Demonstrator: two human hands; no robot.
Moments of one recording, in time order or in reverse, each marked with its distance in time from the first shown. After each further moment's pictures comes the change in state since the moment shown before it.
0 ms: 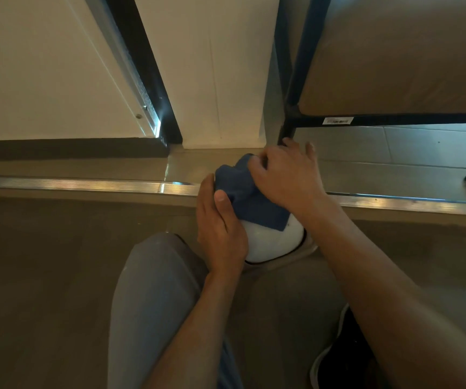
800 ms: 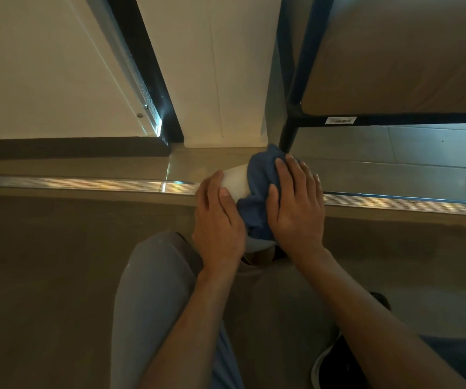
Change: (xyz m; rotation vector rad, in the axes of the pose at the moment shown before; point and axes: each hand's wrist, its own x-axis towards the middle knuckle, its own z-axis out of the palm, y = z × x) left_hand 0.011 0.014 -0.013 0.344 -0.116 0.120; right_hand -0.047 0.032 0.070 0.038 0.454 -0.096
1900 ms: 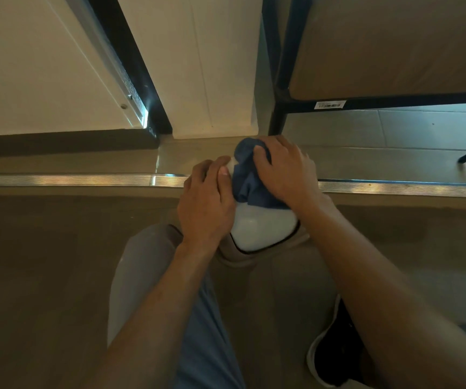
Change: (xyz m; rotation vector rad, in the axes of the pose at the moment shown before) left_hand 0.025 0.001 -0.005 0.183 -0.163 0.122; right_hand 0.062 0.000 -0.018 0.125 -0.242 0.112
